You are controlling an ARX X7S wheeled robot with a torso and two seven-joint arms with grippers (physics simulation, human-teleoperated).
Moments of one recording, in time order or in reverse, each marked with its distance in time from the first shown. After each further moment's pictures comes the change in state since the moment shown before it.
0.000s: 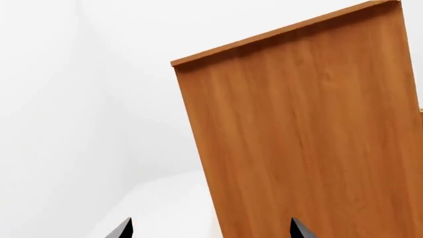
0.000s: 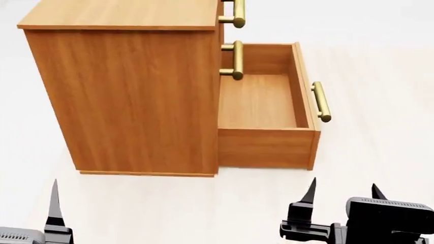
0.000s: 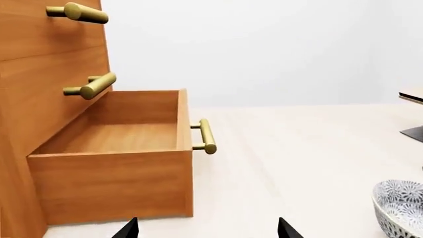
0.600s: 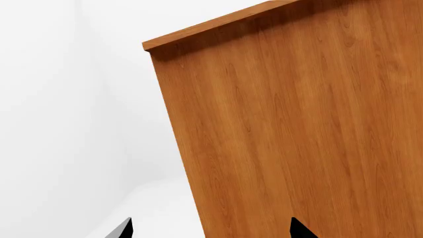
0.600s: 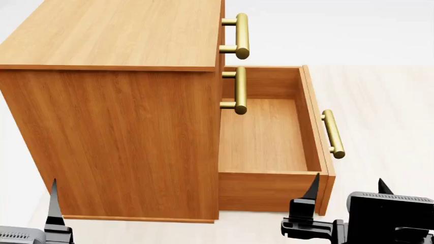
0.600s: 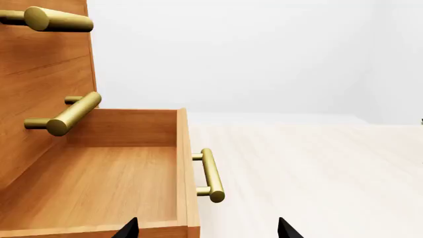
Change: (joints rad) left arm -0.004 -0.004 0.009 -0.004 0.001 -0.006 -0.020; right arm -0.013 0.033 -0.009 -0.158 0.006 0.139 0.058
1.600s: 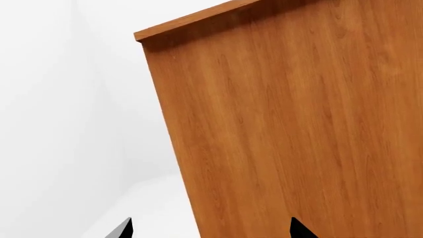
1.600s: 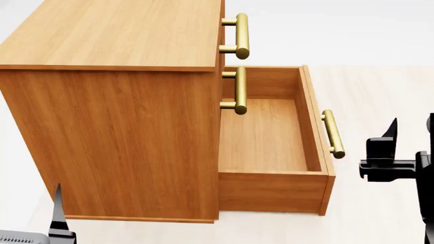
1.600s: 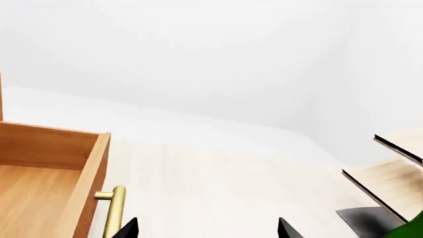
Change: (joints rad) left arm 0.008 -0.009 0.022 -0.024 -0.012 0.026 -0.015; right arm 0.325 0.275 0.021 0.085 0.035 0.282 -0.093
